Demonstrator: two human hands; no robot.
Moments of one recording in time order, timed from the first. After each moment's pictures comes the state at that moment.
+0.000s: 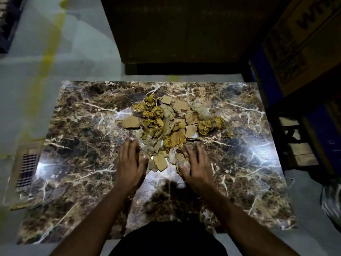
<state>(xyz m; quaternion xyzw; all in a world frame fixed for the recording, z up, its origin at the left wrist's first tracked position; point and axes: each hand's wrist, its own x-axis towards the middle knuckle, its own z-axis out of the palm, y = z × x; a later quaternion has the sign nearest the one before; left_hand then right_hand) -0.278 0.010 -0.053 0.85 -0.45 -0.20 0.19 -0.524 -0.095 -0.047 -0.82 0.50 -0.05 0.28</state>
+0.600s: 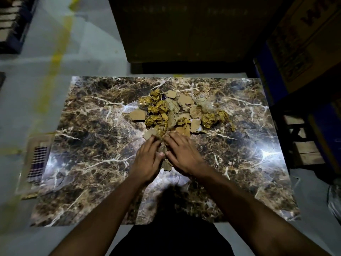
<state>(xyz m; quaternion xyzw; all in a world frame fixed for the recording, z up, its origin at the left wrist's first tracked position) -0.307 0.010 -0.051 0.79 -0.54 -0.25 0.17 -0.464 -0.109 -0.031 -0.93 0.30 0.02 0.20</state>
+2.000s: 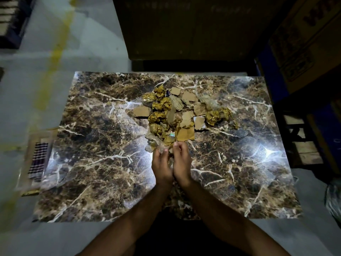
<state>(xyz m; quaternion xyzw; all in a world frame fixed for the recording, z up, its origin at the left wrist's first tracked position) -0.389 0.005 -0.036 0.70 -0.05 -0.36 0.62 -0.431 -0.035 -0.036 -0.54 0.56 -0.30 0.55</state>
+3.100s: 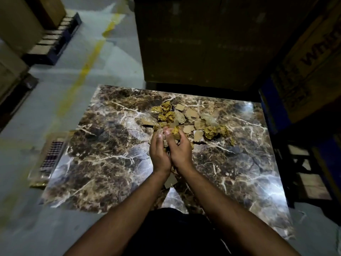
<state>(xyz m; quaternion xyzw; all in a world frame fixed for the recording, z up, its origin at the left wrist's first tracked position) -0.386 -0.020 0.053 0.62 -0.11 -0.25 0.74 -0.431 -0.059 0.065 -0.62 0.42 -0.33 0.58</state>
